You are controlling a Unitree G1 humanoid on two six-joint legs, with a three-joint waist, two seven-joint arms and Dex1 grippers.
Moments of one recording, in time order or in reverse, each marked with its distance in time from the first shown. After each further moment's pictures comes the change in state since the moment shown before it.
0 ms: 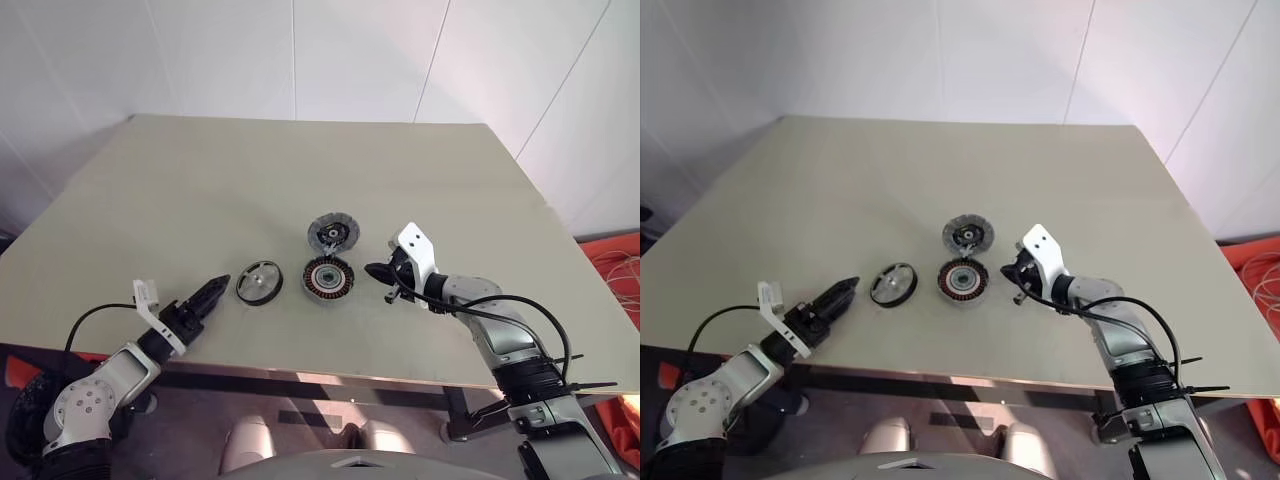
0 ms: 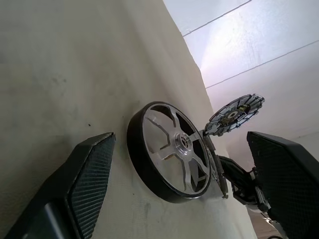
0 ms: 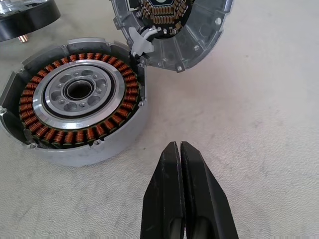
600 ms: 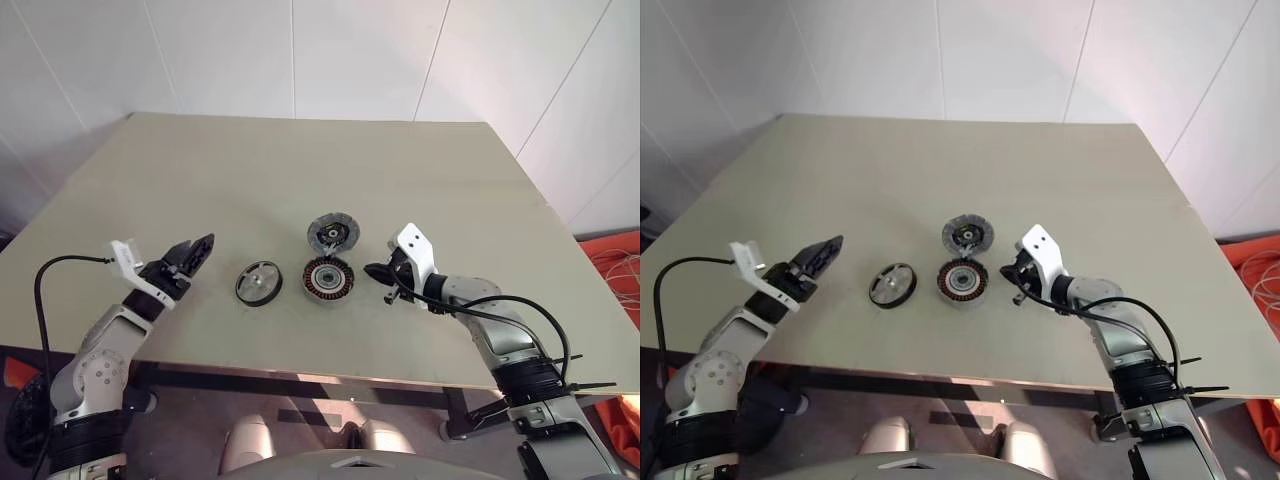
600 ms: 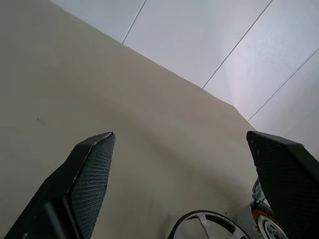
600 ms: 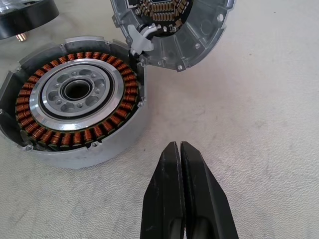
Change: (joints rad) left arm -0.123 -0.055 -0.055 -0.081 0.316 -0.358 0.019; right arm 0.000 0.002 0.002 0.000 0.000 -0.001 0.001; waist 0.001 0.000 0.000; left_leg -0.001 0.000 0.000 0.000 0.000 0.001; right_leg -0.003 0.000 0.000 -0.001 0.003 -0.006
